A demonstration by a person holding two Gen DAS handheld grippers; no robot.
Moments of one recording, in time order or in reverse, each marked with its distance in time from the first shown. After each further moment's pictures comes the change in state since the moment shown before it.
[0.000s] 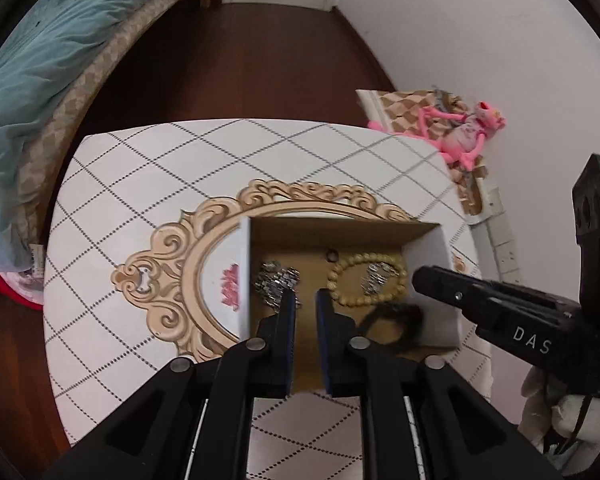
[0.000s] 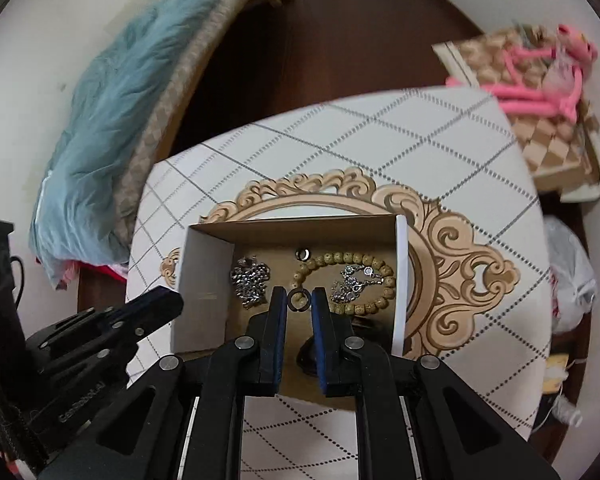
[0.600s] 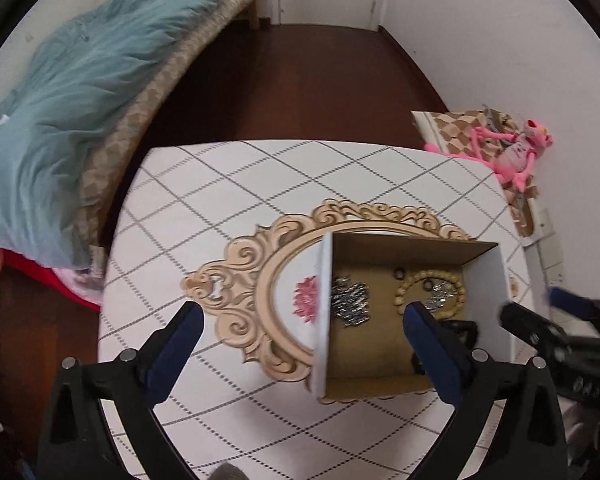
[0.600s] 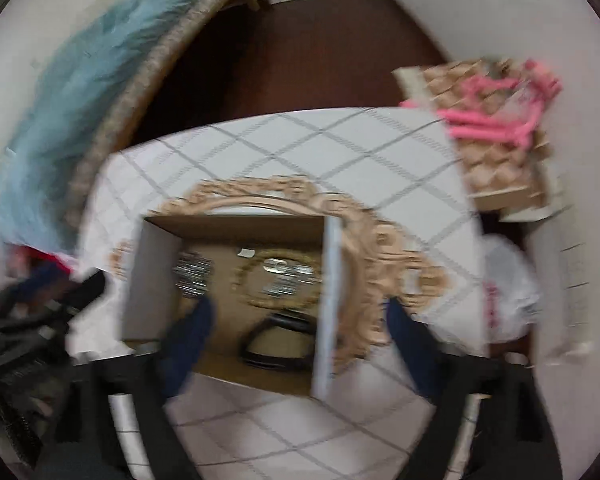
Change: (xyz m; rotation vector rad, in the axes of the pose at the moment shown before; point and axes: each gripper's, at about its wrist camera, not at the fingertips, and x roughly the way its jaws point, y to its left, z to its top) left arm -0.018 0.018 -0.012 -0.027 -0.104 0.214; right arm -0.024 0.004 -0.018 -0.102 -0.074 -0.302
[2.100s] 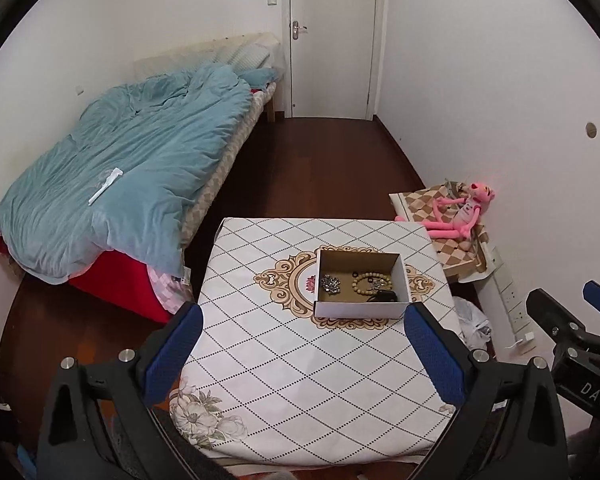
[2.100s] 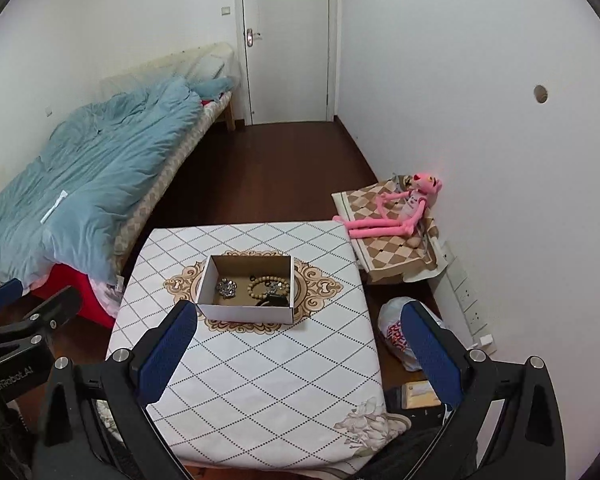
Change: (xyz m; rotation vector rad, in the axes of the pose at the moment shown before) left arm -0.286 0.004 -0.119 -0.007 -0.327 0.018; right arm -0.315 0.041 -0.168 0.023 -0.460 -0.137
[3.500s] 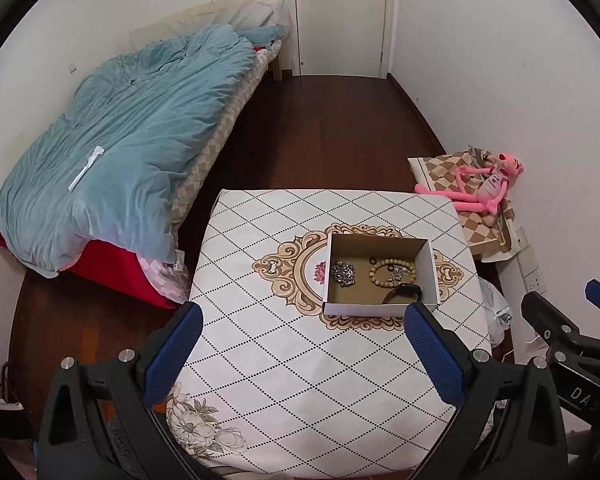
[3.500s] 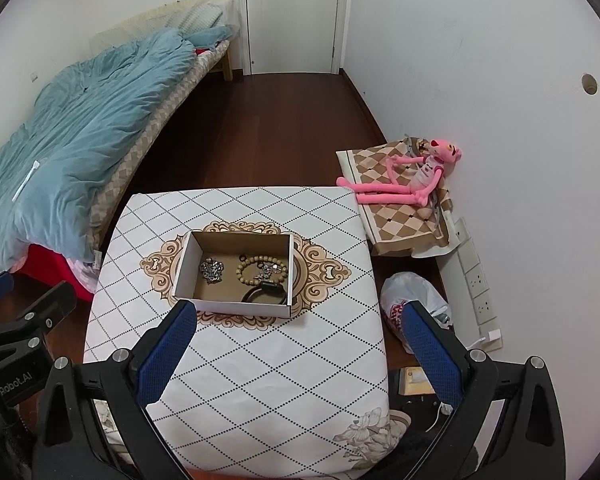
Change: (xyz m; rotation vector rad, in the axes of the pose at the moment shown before) left arm 0.095 -0.008 0.032 0.011 0.172 0.043; right arm 0.118 0.012 0.032 -0.037 0.204 -0.013
